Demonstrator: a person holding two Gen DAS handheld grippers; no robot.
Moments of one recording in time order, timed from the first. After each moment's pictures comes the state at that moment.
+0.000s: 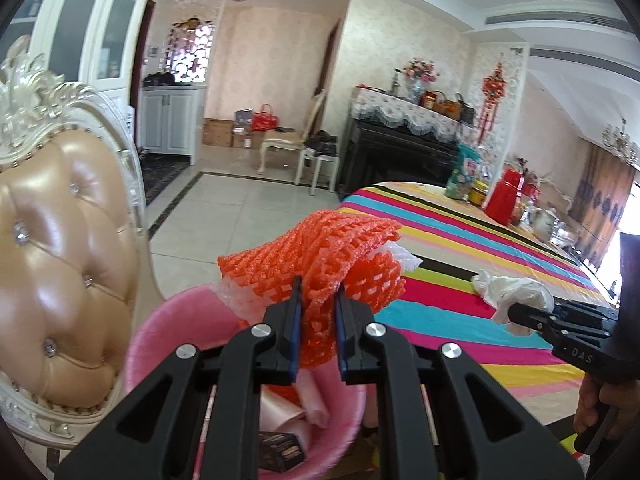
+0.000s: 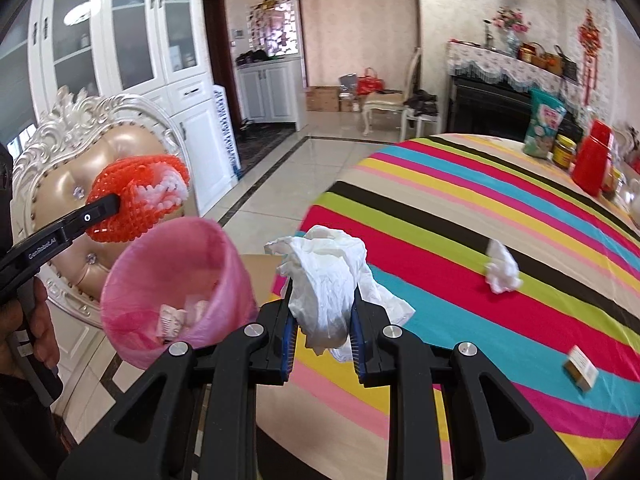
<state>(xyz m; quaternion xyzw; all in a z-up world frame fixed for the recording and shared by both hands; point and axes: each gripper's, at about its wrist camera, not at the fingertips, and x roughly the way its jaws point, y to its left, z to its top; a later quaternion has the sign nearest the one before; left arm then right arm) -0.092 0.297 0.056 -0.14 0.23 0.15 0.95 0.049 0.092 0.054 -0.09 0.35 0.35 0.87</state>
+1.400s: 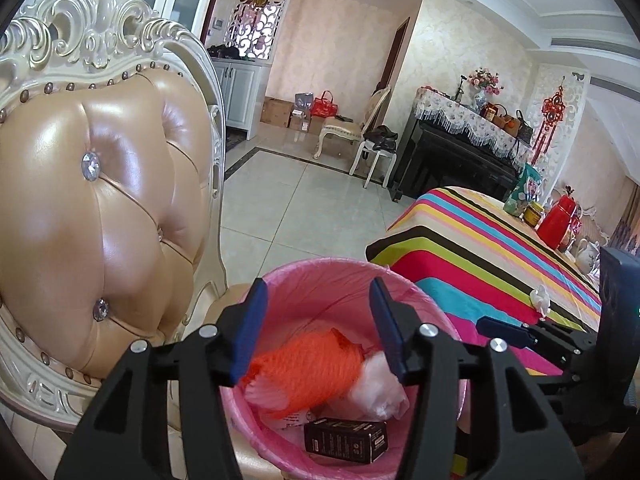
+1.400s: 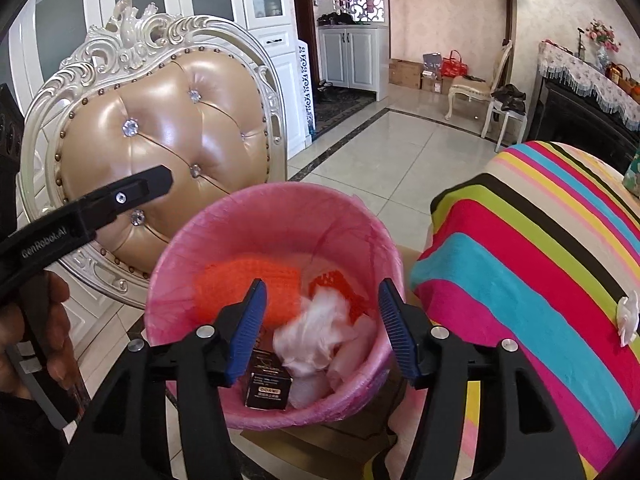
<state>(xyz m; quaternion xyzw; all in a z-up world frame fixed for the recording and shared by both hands) -0.129 0.363 0.020 -0.20 0.25 0.23 0.92 0.018 0.250 0.004 -0.15 0.38 0.45 0.79</state>
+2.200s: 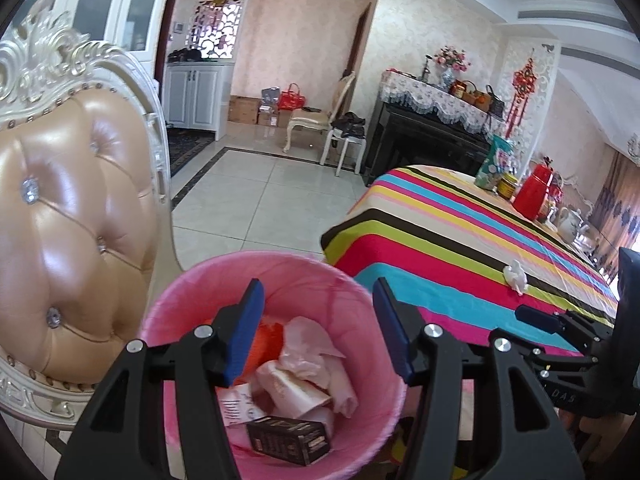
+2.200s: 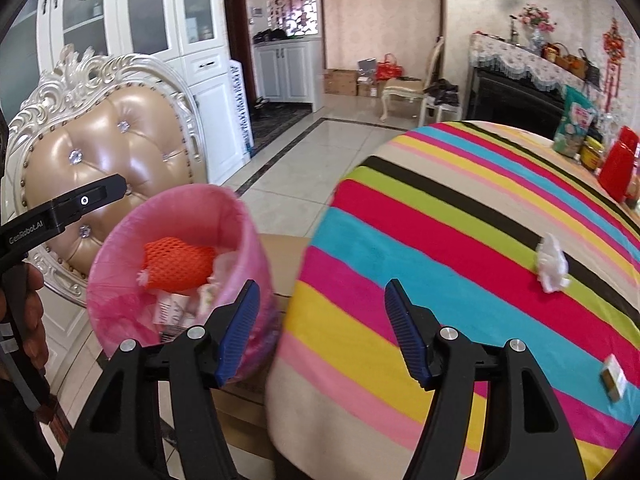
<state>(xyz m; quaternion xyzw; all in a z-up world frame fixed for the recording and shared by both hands) -0.074 0.304 0.025 -0.16 0.27 0.18 0.93 0.052 0.133 0.009 -0.12 0.36 0.36 0.85</state>
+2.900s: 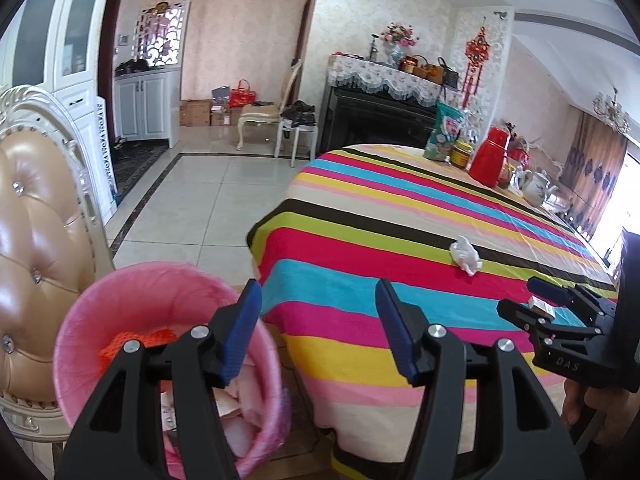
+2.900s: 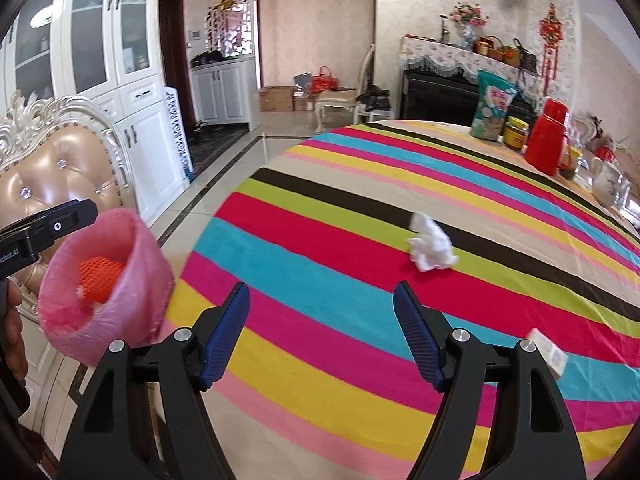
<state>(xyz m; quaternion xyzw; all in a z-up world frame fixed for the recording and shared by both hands) -0.007 0.218 0.029 -0.12 0.29 0.10 0.94 0.094 0.023 0.015 -0.09 0.35 0.26 0.90</state>
